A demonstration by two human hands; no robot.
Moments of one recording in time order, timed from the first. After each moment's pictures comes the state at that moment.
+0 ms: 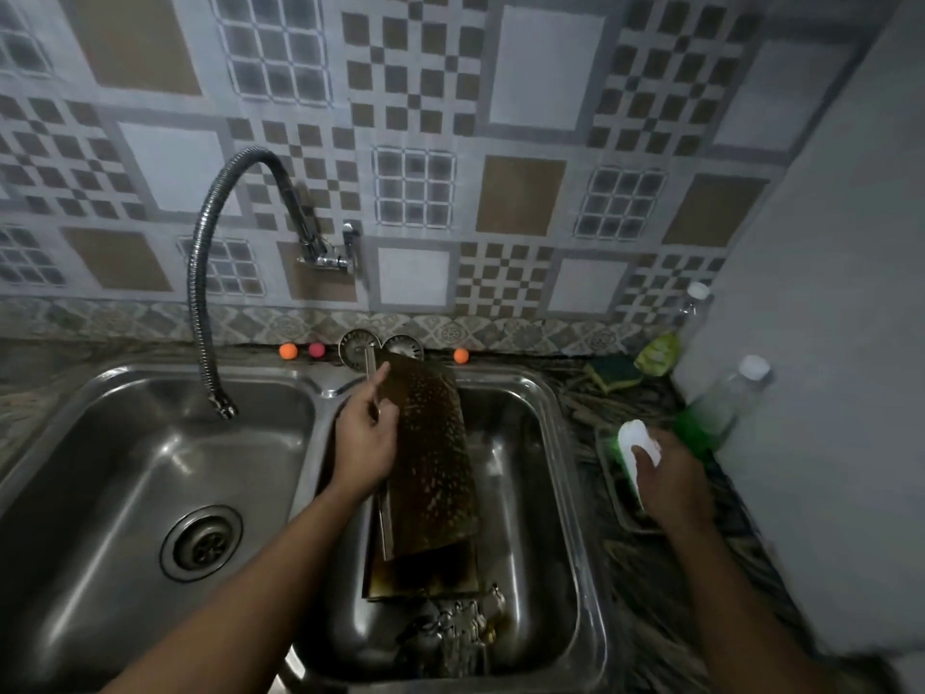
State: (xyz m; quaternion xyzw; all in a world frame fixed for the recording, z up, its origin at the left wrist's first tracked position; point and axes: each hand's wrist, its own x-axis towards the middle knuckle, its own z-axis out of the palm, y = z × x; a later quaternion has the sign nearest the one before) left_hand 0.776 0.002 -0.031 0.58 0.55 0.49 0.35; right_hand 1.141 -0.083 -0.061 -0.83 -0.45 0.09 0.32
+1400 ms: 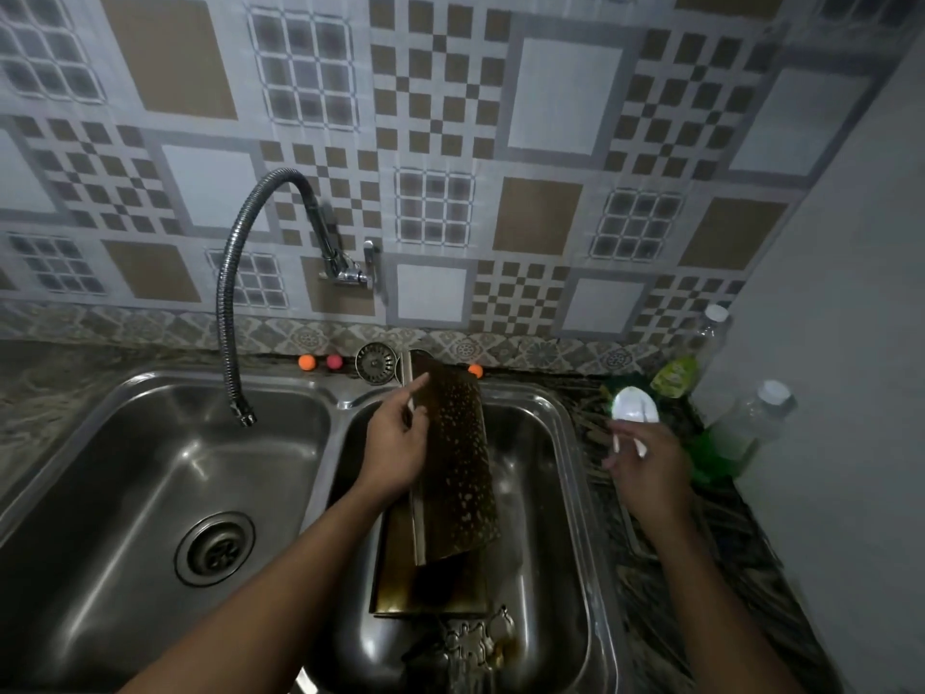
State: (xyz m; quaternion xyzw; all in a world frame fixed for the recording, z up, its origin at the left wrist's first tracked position) left_hand 0.791 0.002 -0.014 0.59 0.53 0.46 0.40; right_hand 1.081 -0.065 -0.012 -0.71 -0.49 0.12 0.49
